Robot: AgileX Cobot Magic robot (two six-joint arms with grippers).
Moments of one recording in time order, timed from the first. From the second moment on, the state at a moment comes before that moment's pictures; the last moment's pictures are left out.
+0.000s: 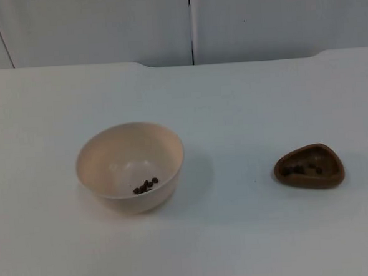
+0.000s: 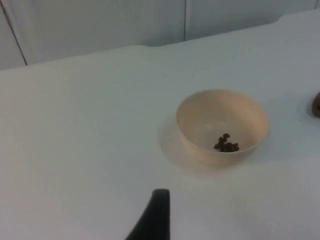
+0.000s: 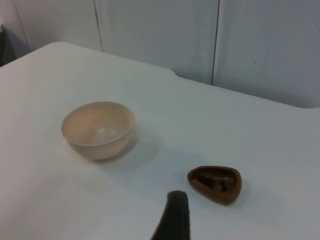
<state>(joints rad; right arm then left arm) 0.33 0.00 -0.60 0.22 0.99 -0.21 -0.26 0.00 -0.53 -0.10 1.03 0.08</state>
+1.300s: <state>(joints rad) 0.33 0.00 -0.52 0.01 1.09 -0.01 -0.26 0.00 -0.50 -0.07 1.07 0.08</state>
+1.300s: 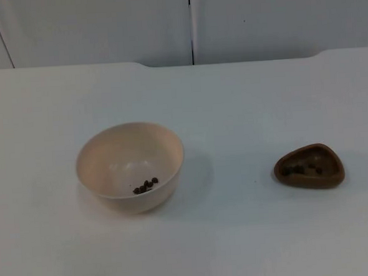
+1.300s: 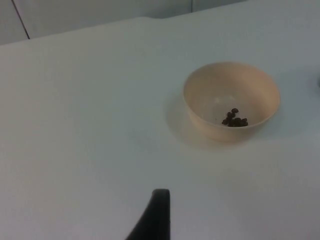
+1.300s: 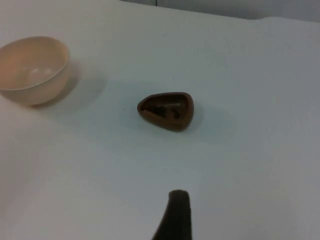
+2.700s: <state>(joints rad) 0.33 0.00 -0.52 0.01 1.09 -0.01 -0.26 0.00 -0.50 -0.07 1.07 0.07</state>
